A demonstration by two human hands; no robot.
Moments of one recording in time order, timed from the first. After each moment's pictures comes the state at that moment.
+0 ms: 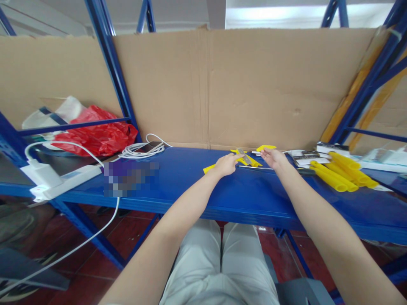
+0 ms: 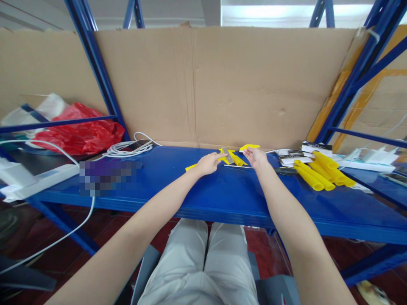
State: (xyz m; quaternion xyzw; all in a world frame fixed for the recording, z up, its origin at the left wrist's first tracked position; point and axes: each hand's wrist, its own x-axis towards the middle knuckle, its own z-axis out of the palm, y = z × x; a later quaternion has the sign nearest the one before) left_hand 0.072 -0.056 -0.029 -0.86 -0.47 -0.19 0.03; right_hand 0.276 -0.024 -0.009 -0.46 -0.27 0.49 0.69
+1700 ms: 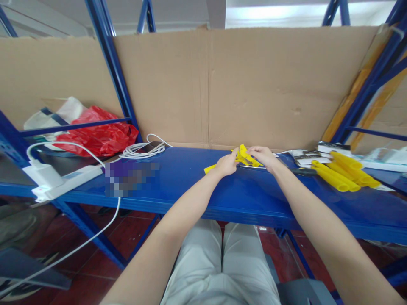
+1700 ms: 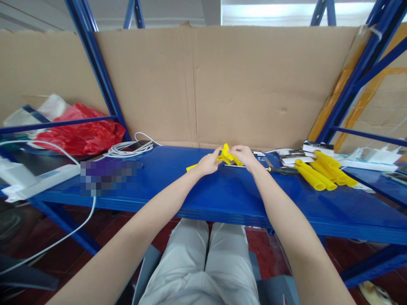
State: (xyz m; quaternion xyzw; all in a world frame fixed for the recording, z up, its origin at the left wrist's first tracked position) left_hand 0.073 -0.056 -0.028 -0.84 -0.49 -0.22 -0.02; right_hand 0.244 -0.045 -0.011 -0.50 -0.61 0.31 0.53
